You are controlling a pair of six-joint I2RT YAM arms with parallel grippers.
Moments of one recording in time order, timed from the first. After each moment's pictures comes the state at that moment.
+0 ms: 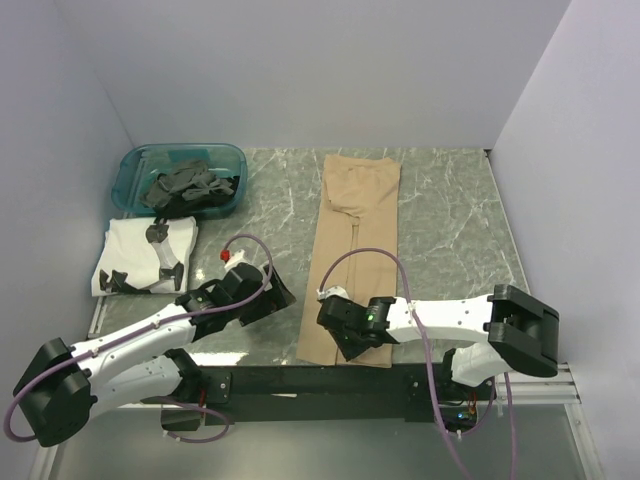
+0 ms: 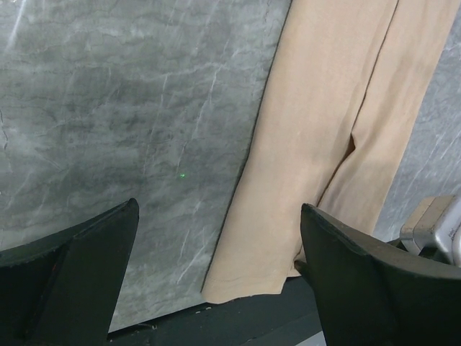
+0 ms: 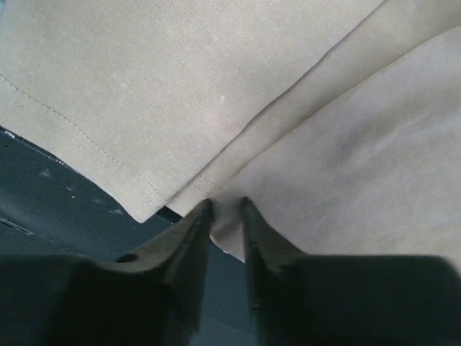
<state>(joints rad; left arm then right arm) -0.80 0.97 0.48 -0.32 -0.13 -1.12 1.23 1.42 0.72 -0.55 0.11 0.63</state>
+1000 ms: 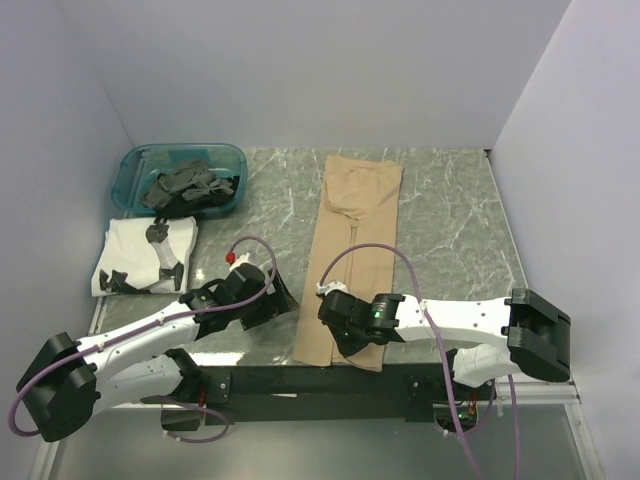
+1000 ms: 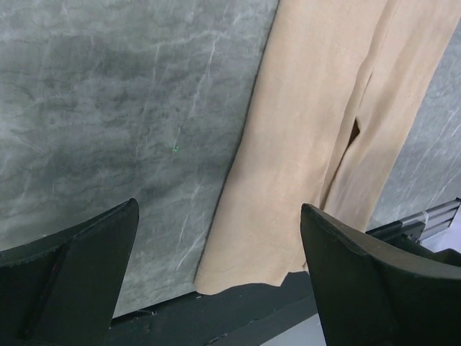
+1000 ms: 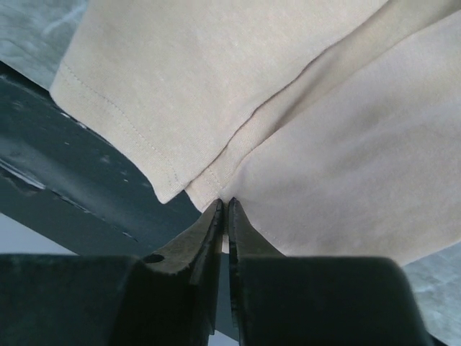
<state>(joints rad) -0.80 1.01 0.48 -0.32 -0.06 -1.12 1.23 1.35 0.76 -0.59 0.08 0.66</state>
